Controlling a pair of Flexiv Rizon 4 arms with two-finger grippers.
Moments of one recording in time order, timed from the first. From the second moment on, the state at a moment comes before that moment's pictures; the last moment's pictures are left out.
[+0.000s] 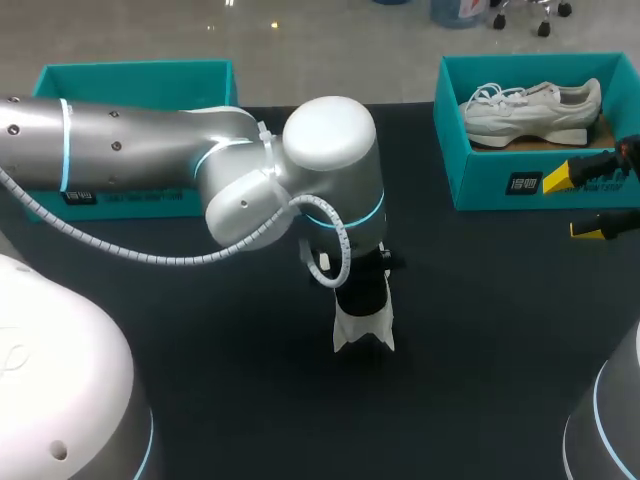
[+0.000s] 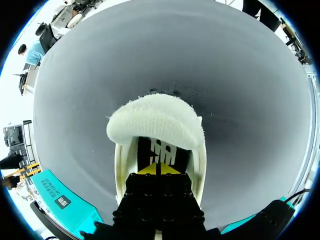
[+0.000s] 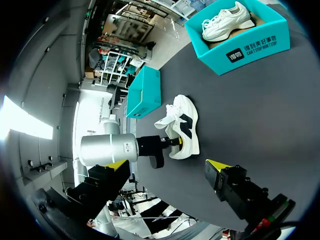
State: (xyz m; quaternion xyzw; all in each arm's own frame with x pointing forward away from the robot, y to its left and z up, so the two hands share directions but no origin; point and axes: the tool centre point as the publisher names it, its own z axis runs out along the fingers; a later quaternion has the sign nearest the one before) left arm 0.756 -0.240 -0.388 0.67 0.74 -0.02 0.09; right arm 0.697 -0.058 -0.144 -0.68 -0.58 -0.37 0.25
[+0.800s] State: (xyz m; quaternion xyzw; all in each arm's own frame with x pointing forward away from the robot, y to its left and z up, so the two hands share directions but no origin) left arm 0.794 -0.237 -0.358 0.64 0.74 0.09 0.17; right arm 0.697 -0.058 -0.144 -0.68 -0.58 -0.37 0.25
